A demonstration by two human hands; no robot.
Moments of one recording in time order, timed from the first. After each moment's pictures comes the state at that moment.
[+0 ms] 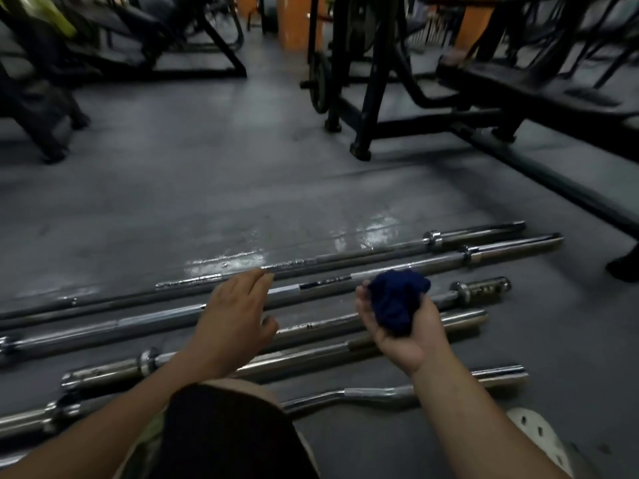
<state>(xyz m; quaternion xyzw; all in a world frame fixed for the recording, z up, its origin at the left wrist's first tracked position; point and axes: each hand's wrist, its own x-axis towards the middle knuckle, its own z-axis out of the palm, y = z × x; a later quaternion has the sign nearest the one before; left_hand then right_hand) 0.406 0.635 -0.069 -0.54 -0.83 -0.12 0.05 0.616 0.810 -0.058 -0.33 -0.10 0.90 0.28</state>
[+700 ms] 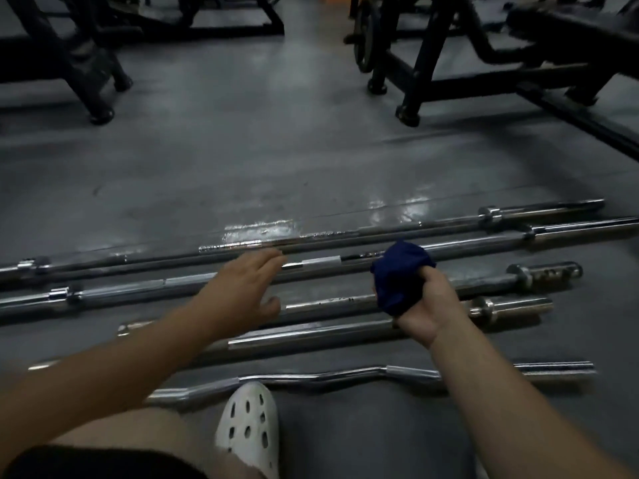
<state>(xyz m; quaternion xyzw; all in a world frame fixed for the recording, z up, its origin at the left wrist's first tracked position) 0.340 0.598 -0.087 -0.59 -0.80 -0.06 -0.01 0.548 0.807 -0.103 -0.41 -0.20 0.86 0.22</state>
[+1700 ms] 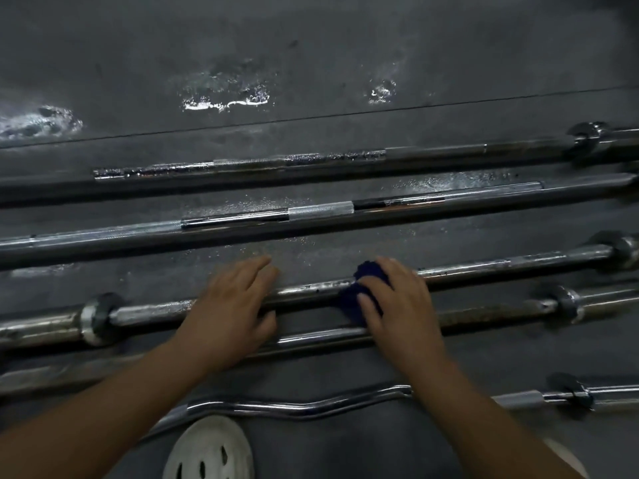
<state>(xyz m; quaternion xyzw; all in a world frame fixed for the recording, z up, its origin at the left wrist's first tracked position) 0.271 0.661 -0.305 -0.55 -0.81 -0.05 -0.20 0.481 0.849 -0.313 -0.30 -0.94 0.16 0.03</state>
